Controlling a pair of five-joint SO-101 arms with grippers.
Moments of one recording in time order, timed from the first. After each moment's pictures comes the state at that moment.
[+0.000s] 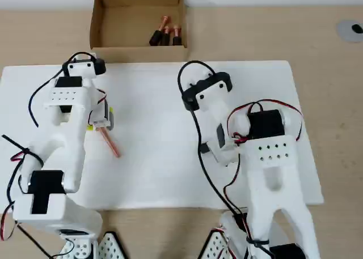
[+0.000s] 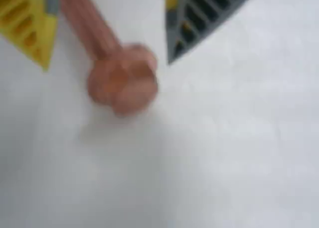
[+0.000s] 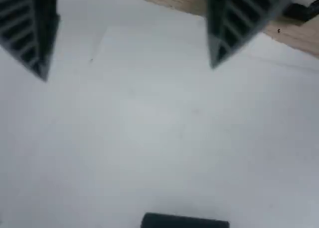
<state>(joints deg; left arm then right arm) -5.0 3.3 18.2 72.7 -7.7 -12.7 -34.7 27.6 98.0 10.9</state>
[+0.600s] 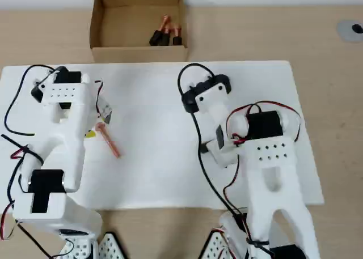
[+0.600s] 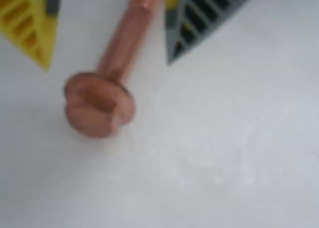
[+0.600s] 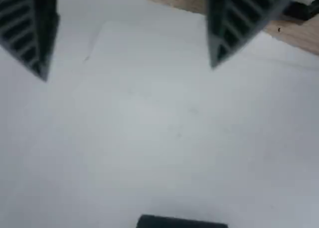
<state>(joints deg) -4.6 3.8 14.9 77.8 38.2 -12.7 -35.0 30.0 96.7 11.1</state>
